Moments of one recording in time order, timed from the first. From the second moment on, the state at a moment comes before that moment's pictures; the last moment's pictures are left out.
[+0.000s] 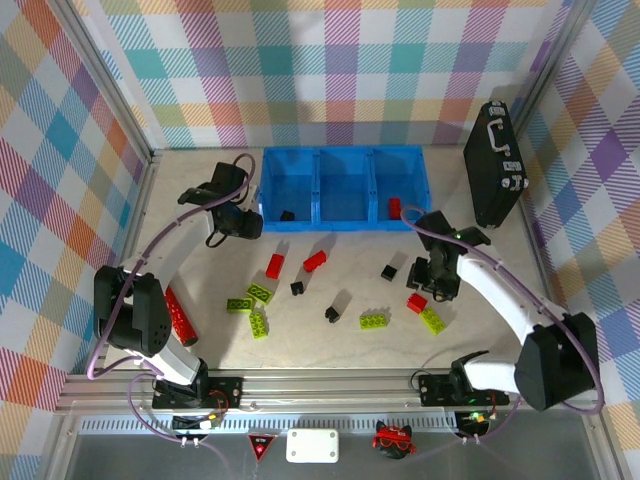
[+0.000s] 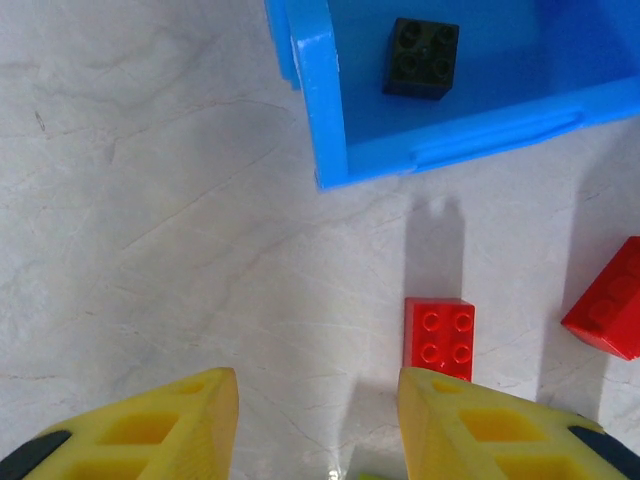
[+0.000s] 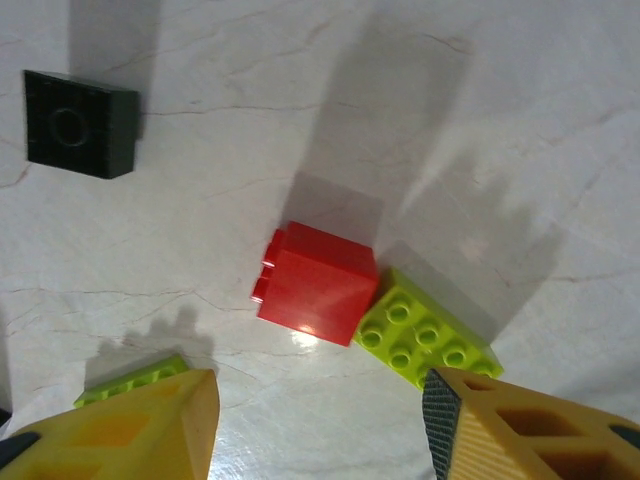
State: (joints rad) left arm -0.26 1.59 1.30 -0.81 0.00 -0.03; right arm 0.37 1.25 0.93 -1.10 0.04 0.70
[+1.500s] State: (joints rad) left arm -0.25 1.59 1.30 -0.79 -0.01 -0.02; right arm 0.37 1.20 0.63 -0.96 0.01 1.01
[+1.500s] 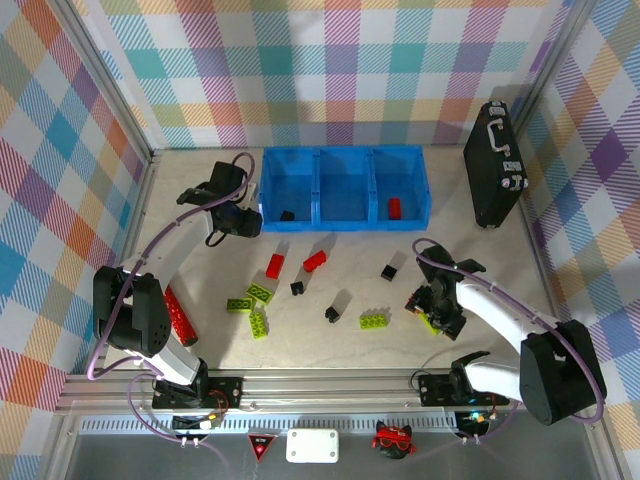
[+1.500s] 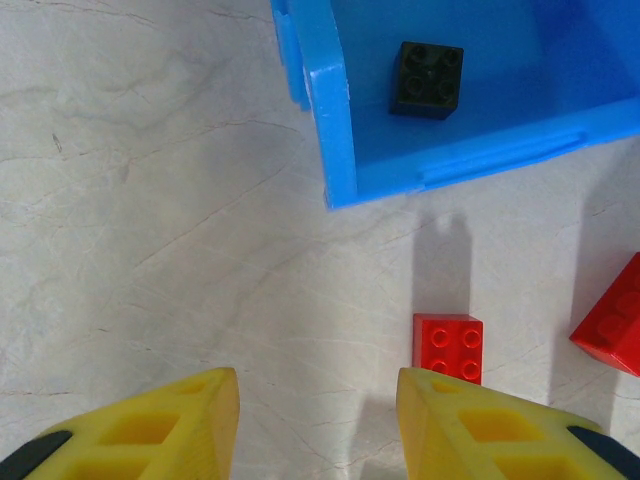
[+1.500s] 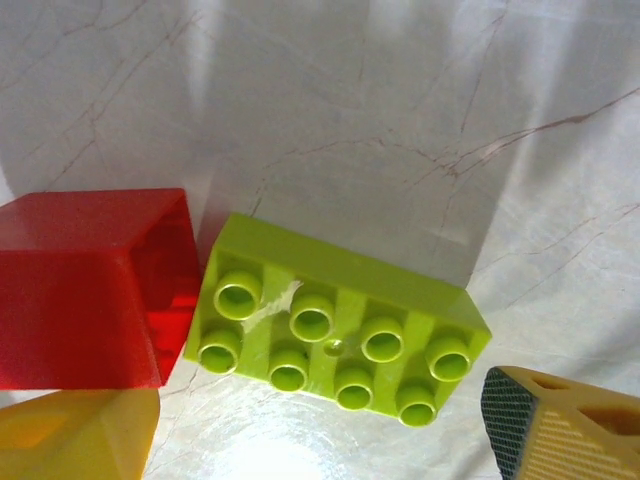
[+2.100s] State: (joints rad) left arm -0.24 1.59 1.30 -0.79 -0.01 -0.02; right arm 0.37 1.20 0.60 -0.94 0.05 1.14
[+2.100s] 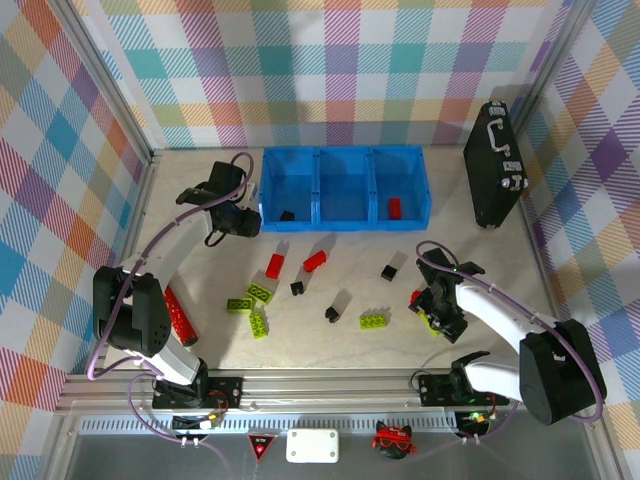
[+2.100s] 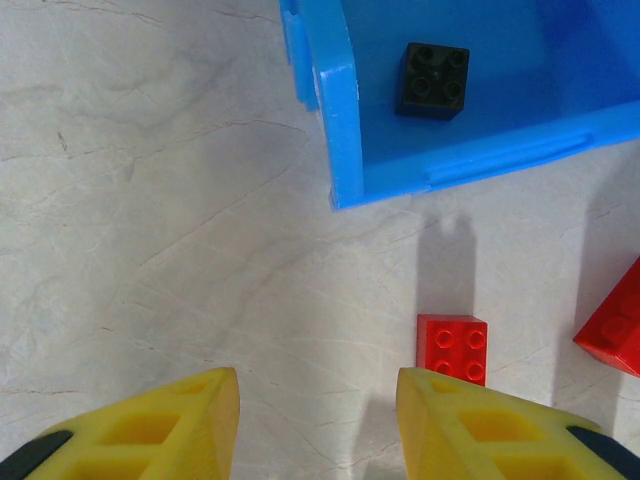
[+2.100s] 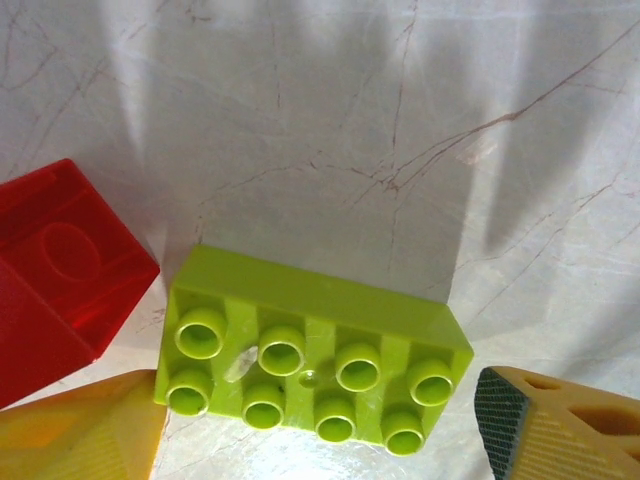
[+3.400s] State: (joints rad) left arm -0.23 1.59 1.30 -0.79 -0.01 -0.02; right arm 0.33 1.11 0.59 -1.02 0.05 1.27
